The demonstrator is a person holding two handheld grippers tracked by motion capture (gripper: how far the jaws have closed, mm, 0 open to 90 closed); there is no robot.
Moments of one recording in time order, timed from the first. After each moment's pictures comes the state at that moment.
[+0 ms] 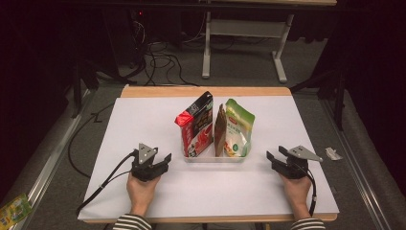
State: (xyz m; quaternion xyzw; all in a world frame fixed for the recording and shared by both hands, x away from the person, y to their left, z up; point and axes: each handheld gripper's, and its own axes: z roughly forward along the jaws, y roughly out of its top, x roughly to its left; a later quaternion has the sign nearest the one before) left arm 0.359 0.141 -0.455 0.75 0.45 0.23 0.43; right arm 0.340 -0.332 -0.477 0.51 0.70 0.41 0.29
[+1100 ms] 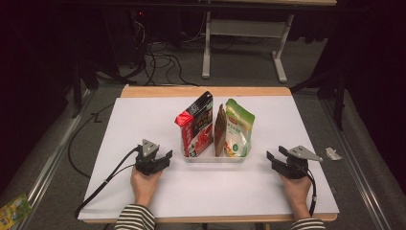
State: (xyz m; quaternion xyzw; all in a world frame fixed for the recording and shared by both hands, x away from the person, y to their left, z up) left arm 0.388 0.139 -0.480 0.75 0.46 0.22 0.42; right arm 0.341 -0.332 -0.477 0.51 0.70 0.41 0.29
